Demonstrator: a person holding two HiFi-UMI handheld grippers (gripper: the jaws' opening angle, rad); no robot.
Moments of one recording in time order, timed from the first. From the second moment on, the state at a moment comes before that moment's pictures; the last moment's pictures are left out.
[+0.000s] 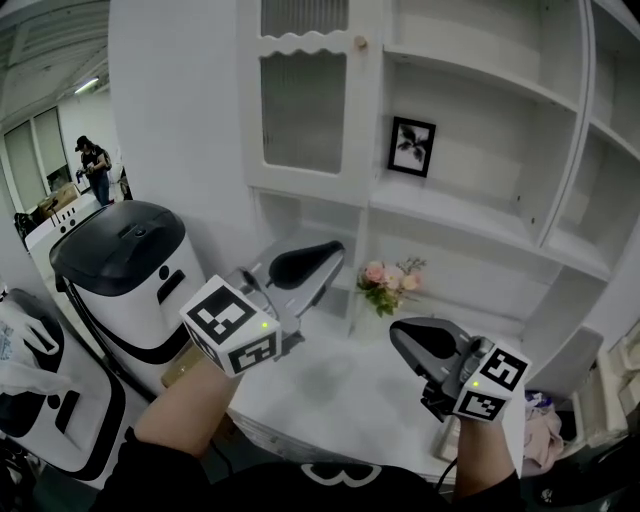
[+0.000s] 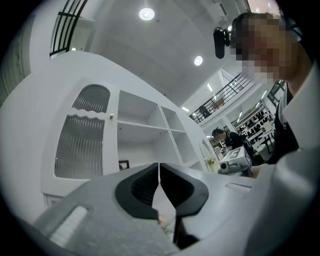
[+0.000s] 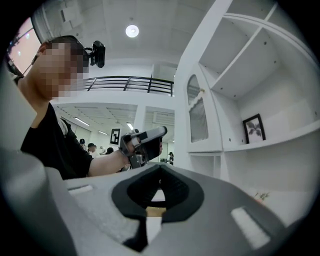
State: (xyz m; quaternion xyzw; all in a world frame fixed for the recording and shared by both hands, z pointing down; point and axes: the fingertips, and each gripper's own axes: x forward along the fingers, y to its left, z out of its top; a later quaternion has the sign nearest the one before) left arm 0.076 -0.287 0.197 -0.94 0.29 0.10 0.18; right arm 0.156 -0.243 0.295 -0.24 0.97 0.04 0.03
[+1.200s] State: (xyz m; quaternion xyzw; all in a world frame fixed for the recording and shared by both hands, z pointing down) left arm 0.101 -0.460 -0.032 -0.82 0.34 0.04 0.45; right arm 0.195 -0.315 0.183 -0.41 0.90 0.13 0.03
